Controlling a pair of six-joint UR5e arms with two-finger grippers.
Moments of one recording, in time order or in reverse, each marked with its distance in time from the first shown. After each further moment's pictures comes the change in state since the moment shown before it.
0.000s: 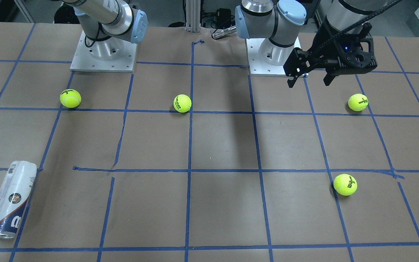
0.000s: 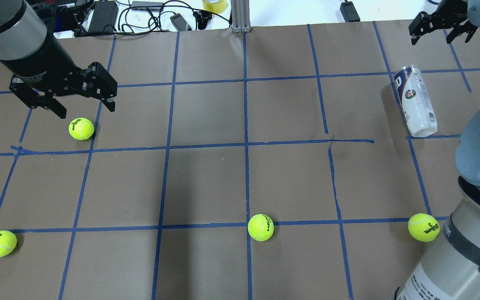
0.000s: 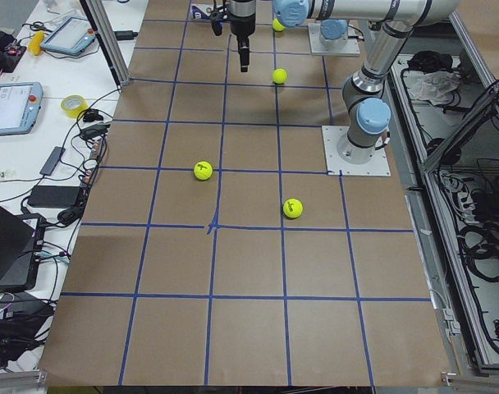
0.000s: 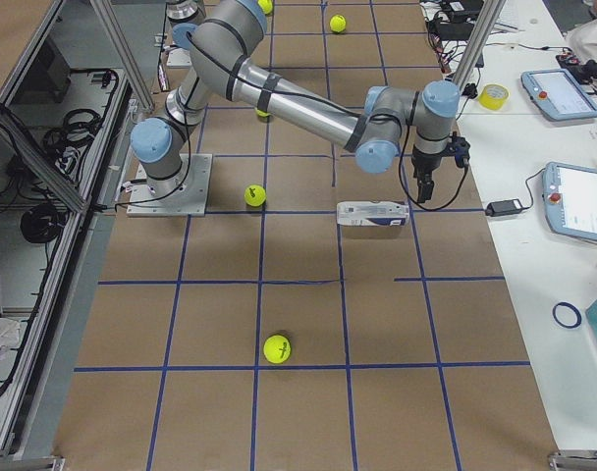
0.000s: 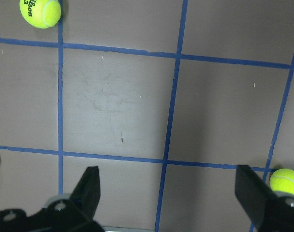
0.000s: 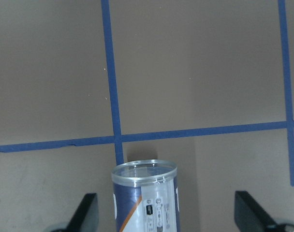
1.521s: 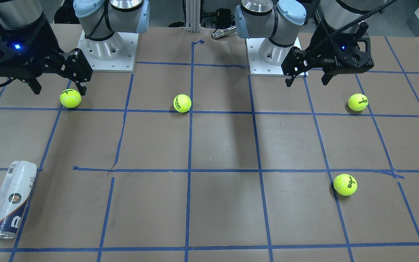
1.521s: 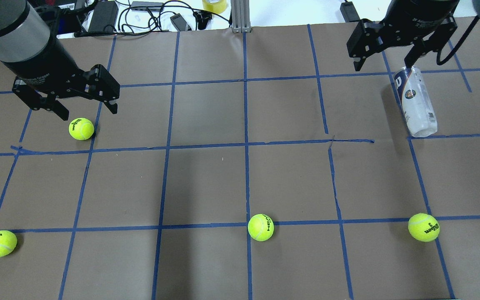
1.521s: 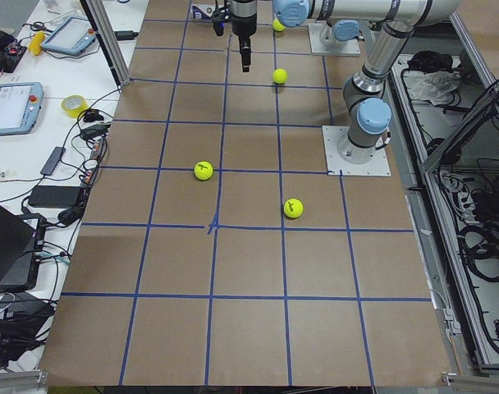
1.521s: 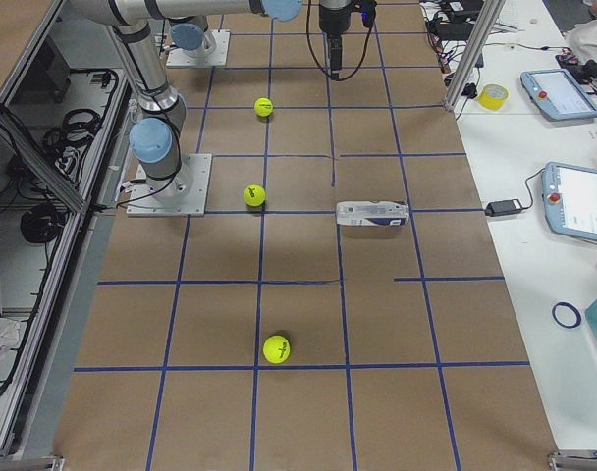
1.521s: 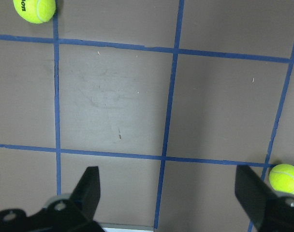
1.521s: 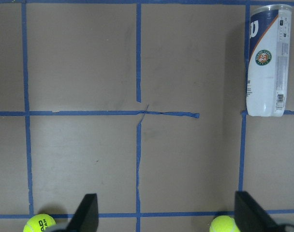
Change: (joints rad) left arm -0.007 0.000 -0.002 -0.002 0.000 0.001; right arm 0.331 -0.651 0.305 0.413 -0.033 0.253
